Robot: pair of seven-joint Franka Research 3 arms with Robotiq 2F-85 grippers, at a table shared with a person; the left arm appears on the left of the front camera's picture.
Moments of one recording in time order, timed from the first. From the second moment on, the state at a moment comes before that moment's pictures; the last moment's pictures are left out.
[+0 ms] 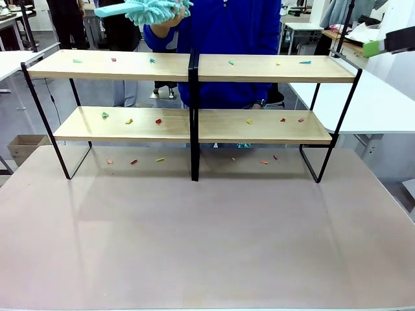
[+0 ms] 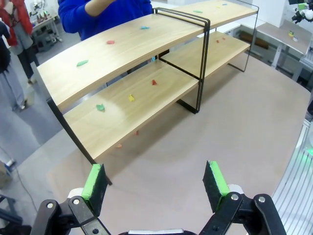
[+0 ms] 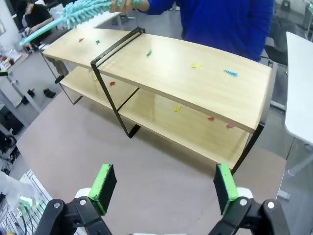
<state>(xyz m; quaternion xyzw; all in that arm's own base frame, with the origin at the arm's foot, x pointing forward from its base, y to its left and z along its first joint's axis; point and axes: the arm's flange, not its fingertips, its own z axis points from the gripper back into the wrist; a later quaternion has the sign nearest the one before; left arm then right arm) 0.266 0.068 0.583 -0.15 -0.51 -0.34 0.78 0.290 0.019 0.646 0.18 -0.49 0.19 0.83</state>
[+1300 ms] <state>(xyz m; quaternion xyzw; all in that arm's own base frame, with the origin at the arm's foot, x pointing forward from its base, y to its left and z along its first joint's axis) 0.272 0.065 0.587 -0.15 -0.51 -0.34 0.77 0.286 0.023 0.648 0.18 -0.48 0.19 0.84</state>
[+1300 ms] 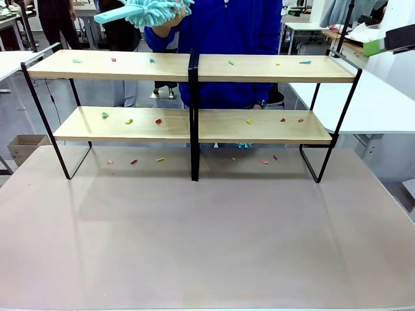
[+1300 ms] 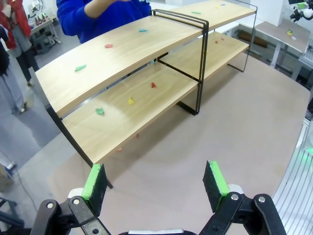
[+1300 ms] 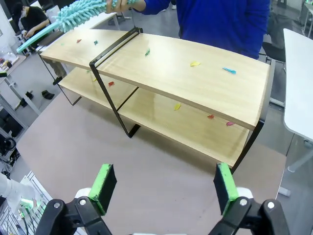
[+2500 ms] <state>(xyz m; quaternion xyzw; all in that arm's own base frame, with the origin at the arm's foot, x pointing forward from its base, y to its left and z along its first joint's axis) 0.450 -0.008 0.700 -0.52 -0.29 -0.43 0.67 0.287 0.022 0.647 0.17 -0.48 0.19 0.84</state>
